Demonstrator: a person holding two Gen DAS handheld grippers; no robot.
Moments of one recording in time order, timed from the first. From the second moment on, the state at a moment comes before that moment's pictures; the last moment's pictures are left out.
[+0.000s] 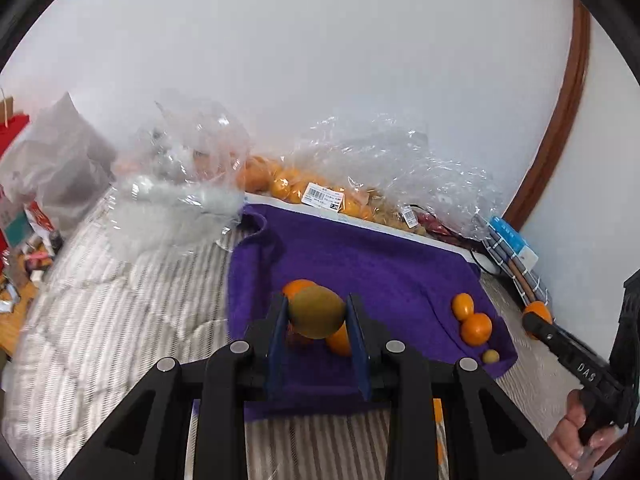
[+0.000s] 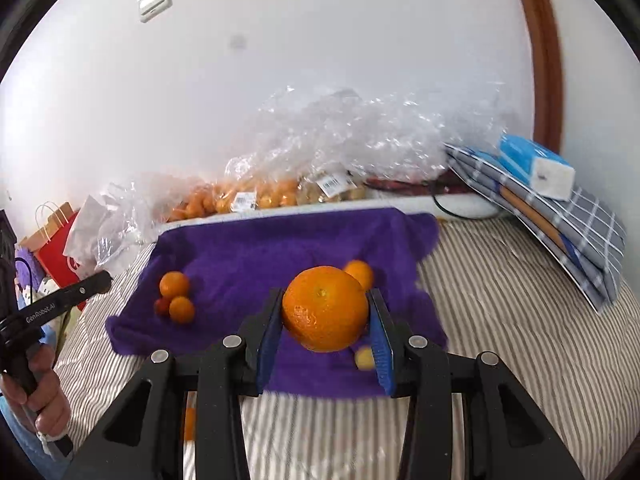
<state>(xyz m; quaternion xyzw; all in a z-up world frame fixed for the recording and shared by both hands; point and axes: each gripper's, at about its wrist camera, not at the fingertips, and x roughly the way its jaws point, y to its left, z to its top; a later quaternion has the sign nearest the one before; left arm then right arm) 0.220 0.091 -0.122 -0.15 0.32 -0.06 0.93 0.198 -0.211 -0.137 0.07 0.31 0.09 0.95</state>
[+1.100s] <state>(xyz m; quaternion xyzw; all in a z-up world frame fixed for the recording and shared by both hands) 0.239 0.063 -0.170 -0.08 0.38 -0.05 0.92 0.223 -0.188 -0.192 0.05 0.37 0.08 0.93</state>
